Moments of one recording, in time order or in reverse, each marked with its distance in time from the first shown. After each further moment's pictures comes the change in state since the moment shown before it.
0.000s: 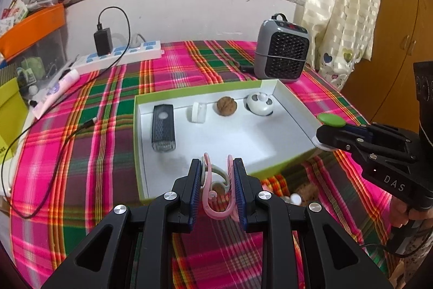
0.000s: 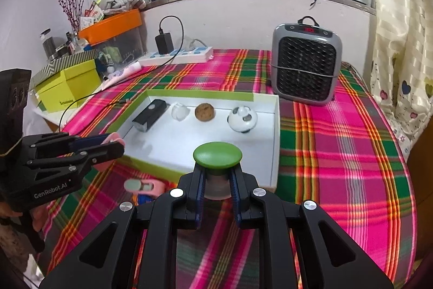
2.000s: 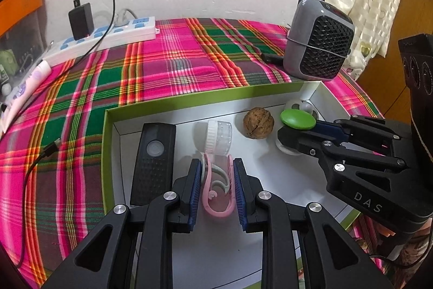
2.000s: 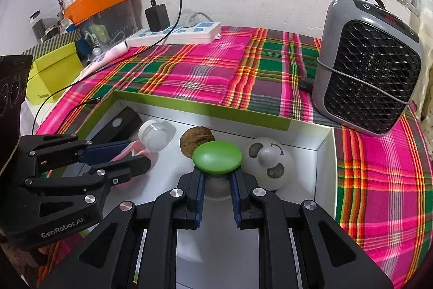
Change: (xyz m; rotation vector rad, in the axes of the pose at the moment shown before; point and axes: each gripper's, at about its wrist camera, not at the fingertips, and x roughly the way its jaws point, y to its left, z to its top) left arm 0.094 0.023 0.037 -0.025 0.115 -0.014; right arm 0.110 -0.007 0.043 -0.050 0.138 0.041
